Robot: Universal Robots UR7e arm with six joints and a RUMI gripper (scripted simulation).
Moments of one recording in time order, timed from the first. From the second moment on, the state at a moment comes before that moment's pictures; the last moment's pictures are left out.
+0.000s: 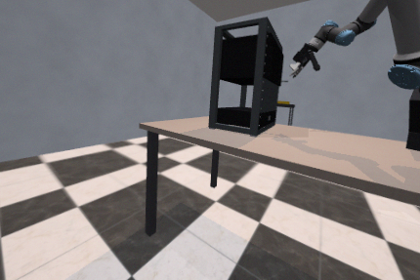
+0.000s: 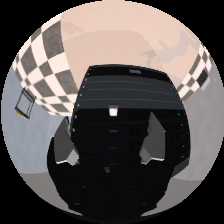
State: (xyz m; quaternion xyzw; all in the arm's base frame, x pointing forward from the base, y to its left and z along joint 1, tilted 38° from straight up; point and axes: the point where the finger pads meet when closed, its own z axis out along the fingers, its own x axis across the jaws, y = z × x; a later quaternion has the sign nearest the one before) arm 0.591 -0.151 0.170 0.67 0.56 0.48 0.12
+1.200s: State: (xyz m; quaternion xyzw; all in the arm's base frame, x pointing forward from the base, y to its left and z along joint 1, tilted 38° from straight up) arm 0.611 -0.147 0.169 0.67 0.56 0.48 0.12
